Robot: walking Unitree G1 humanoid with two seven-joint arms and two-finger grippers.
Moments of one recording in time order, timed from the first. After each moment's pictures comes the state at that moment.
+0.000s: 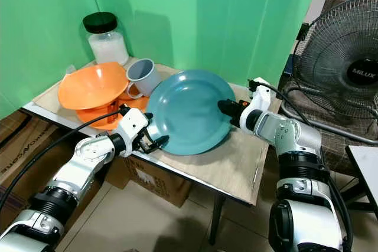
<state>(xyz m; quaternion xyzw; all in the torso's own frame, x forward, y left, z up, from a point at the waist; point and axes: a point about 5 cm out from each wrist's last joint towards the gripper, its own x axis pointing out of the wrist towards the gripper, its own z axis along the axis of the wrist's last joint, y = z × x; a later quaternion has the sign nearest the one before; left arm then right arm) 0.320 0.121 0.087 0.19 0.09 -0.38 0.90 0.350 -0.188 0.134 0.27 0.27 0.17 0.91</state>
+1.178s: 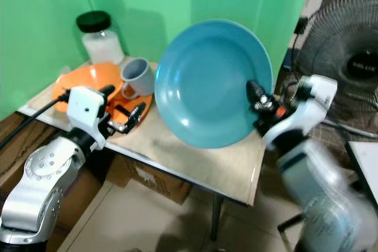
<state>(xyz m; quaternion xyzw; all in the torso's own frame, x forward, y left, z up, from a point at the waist) 0.263 0.139 0.179 0.09 -0.03 -0.20 0.98 0.230 -0.181 0.214 0.21 -0.01 0.11 0.97</state>
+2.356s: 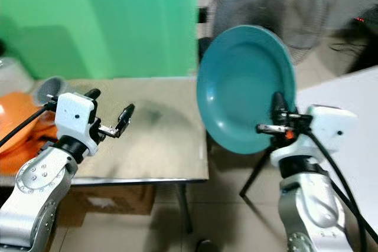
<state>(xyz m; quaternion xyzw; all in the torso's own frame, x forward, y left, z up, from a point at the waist) 0.249 0.148 0.175 0.10 -0.02 -0.15 0.98 0.205 -0.183 0.202 0.06 -0.08 -0.02 0.99</state>
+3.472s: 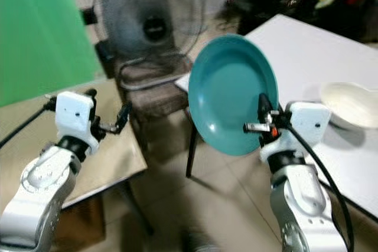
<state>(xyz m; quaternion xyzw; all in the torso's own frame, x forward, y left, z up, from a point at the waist) 0.251 0.147 0.176 0.09 -0.02 -0.11 0.99 0.217 -0.176 0.194 0.05 -0.05 0.00 1.00</state>
